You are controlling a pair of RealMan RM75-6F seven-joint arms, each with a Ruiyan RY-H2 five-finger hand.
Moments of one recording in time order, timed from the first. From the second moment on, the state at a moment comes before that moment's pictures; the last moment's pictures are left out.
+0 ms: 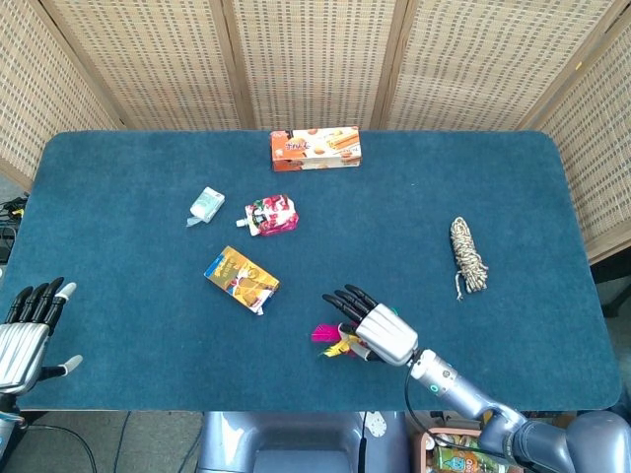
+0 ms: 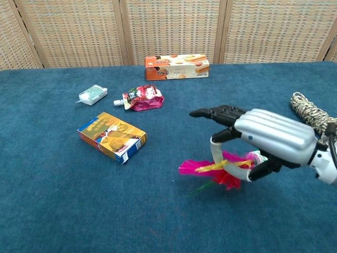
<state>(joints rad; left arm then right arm) -0.10 -1.09 0.00 -1.69 1.50 1.42 0.17 0.61 -1.71 -0.05 -1.07 -1.84 1.32 0.20</state>
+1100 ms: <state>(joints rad) -0.08 -1.10 0.02 -1.71 1.52 1.44 0.20 0.49 -1.48 -0.01 -1.20 -1.63 1.31 0.60</state>
